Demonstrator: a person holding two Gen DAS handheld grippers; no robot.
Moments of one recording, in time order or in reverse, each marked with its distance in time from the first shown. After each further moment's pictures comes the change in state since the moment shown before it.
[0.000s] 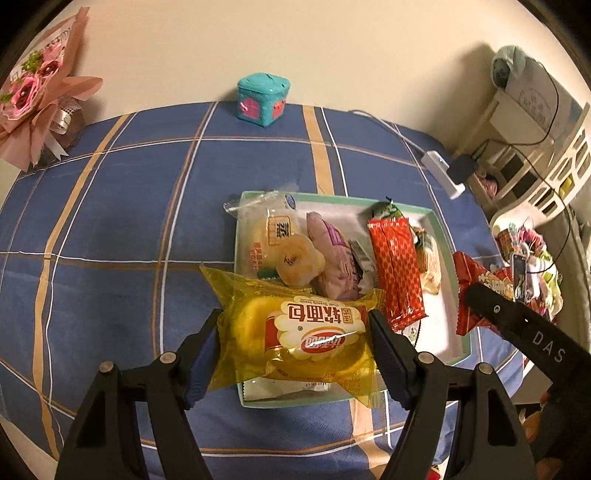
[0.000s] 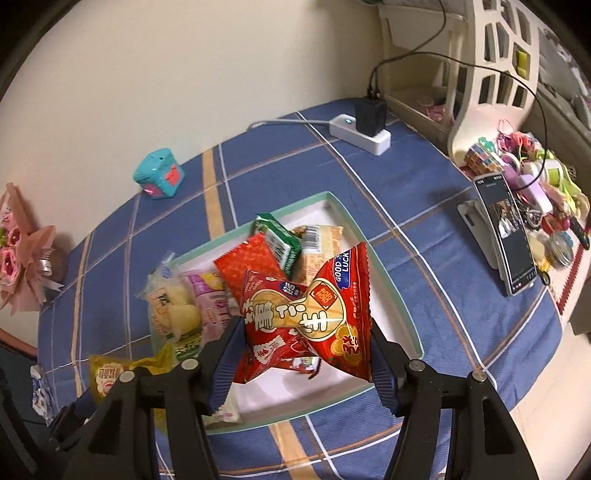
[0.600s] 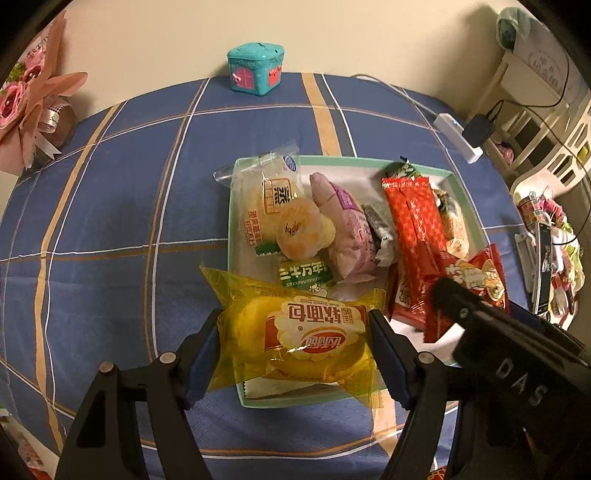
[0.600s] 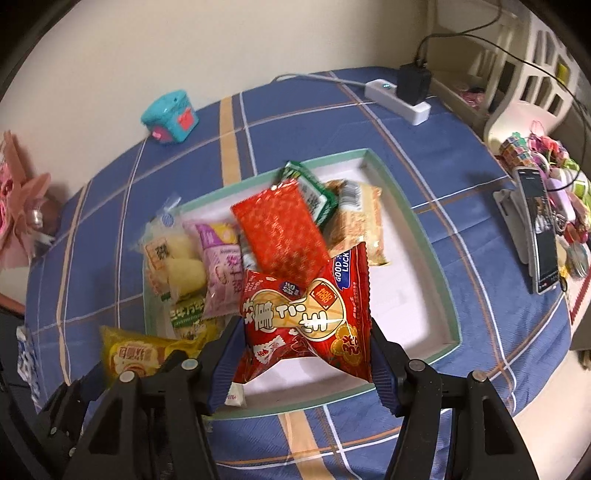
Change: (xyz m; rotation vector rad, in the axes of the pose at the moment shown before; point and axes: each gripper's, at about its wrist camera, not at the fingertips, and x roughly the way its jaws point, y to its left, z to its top) left arm 0.034 -0.007 -0.010 0.057 0.088 0.073; right arm 0.040 0.036 -0.016 -0.120 0.127 -0.007
